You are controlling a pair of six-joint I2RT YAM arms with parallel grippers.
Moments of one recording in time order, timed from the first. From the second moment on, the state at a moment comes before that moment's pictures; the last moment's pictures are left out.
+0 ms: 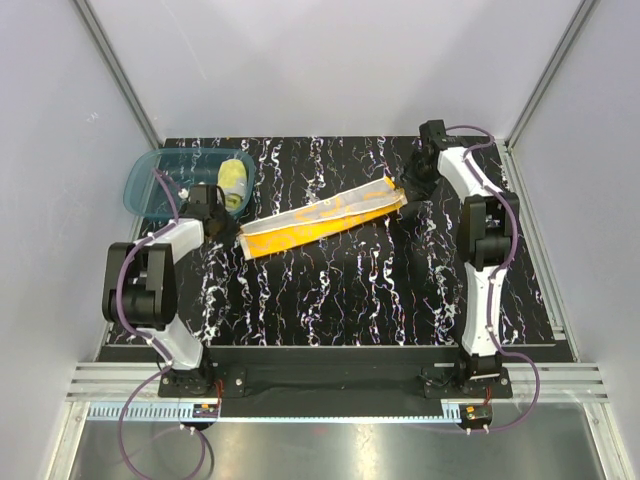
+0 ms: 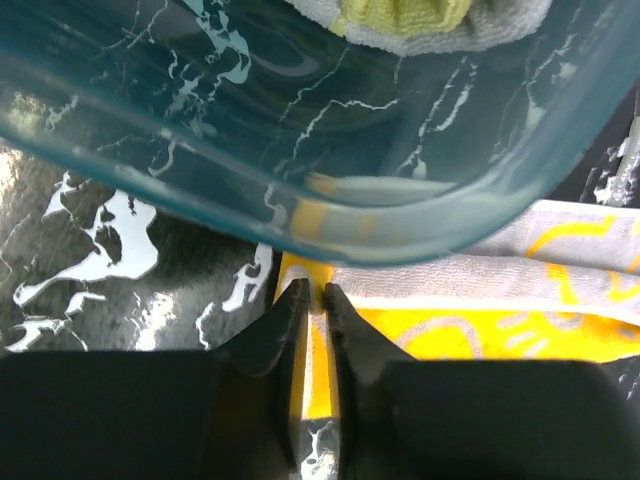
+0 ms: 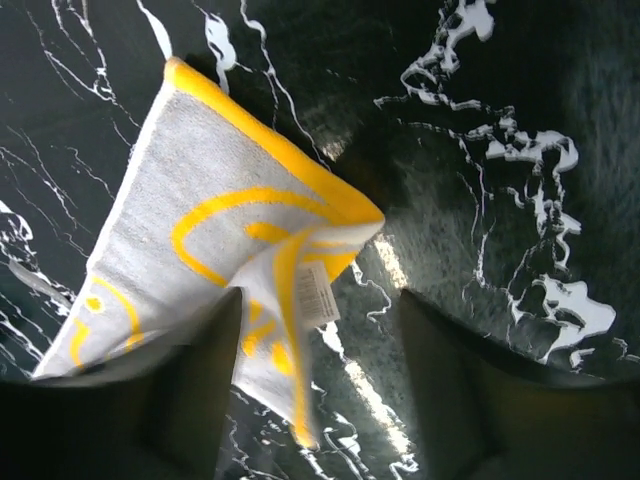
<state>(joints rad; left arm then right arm) -0.03 1.66 0.94 -0.19 0.06 -0.70 0.12 2.27 1.97 -0.83 -0.06 0.66</state>
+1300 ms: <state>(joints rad) -0.14 1.51 0.61 0.12 0.14 -0.85 0.06 1.62 1.13 -0.40 -0.23 0.69</state>
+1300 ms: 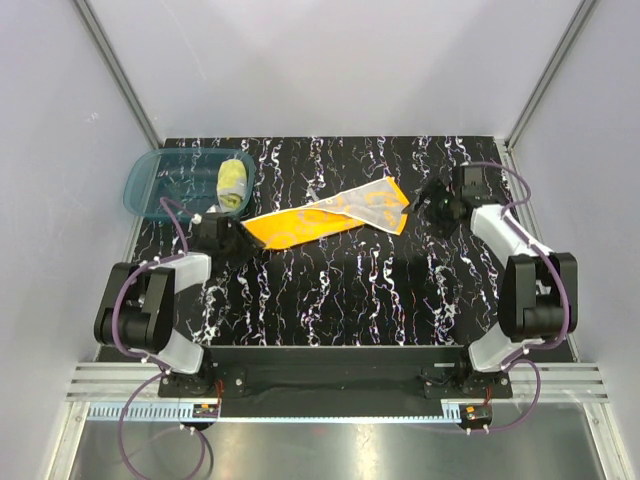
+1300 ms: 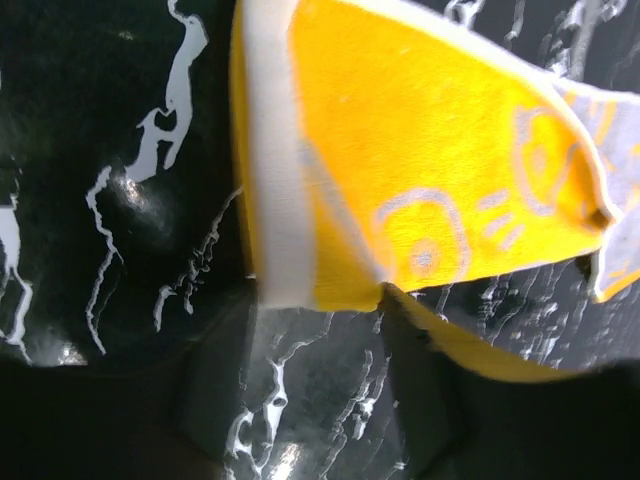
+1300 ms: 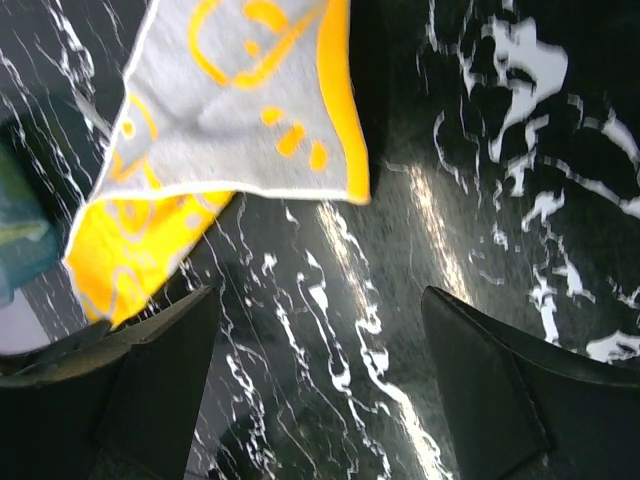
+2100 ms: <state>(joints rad) -0.14 1.47 0.51 0.16 0.20 -0.82 0.09 1.87 1.09 -0.21 -0.32 0.75</state>
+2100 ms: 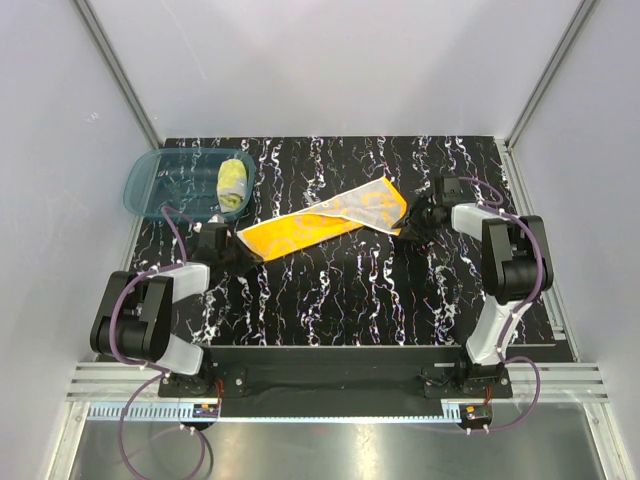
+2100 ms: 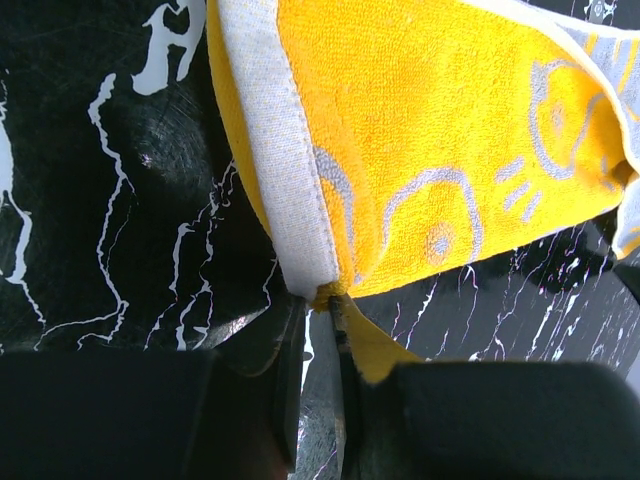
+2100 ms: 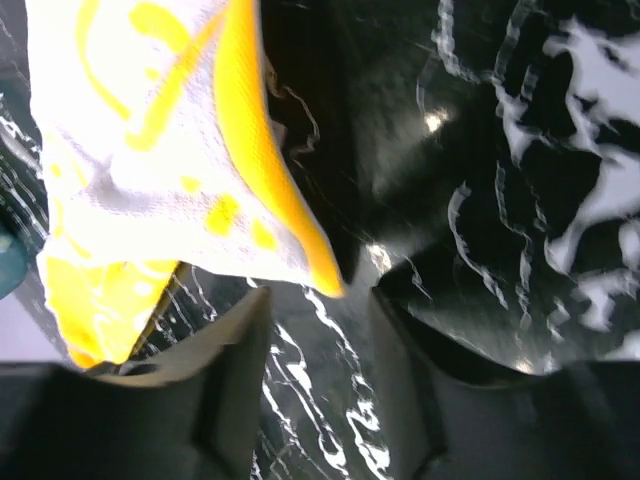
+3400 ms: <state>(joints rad) -0.13 1.51 0.52 0.21 0.25 -0.79 0.09 2.25 1.90 -0.40 -0.35 0.73</state>
